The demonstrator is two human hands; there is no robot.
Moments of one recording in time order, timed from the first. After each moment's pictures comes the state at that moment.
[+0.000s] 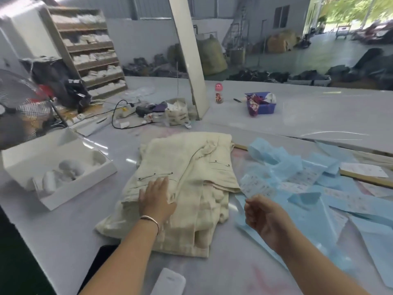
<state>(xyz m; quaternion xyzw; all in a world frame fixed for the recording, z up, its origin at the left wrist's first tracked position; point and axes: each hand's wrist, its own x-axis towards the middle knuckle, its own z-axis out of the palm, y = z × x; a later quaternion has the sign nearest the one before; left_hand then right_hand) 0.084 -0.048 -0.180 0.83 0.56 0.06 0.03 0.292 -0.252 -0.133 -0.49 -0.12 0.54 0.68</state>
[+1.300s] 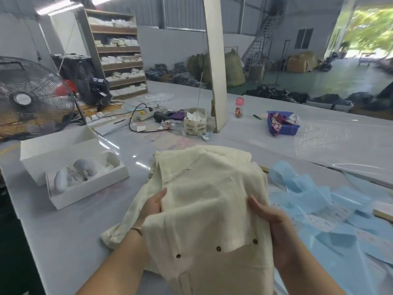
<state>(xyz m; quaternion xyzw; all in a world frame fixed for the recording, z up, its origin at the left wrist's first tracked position) 0.049 -0.007 -0.159 0.29 0.42 0.32 0.80 0.264 -0.195 -0.092 -0.36 -0.24 0.63 0.64</state>
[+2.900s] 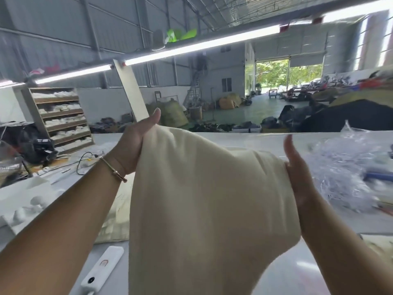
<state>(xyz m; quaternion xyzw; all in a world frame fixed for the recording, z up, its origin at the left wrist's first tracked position) 0.133 -0.482 0.157 0.70 0.06 0.36 0.61 0.354 -0.690 0.069 -0.31 -0.40 0.51 0.70</state>
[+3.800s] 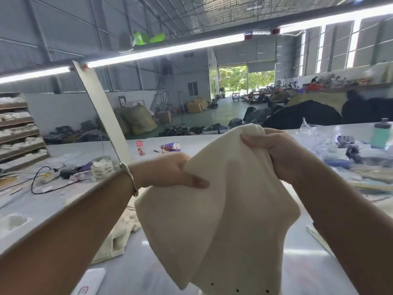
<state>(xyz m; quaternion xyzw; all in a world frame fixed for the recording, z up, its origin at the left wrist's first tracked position) 0.162 -0.495 0.140 0.95 0.05 0.00 0.30 0.309 -0.698 0.128 -0.50 -0.38 0.26 0.73</state>
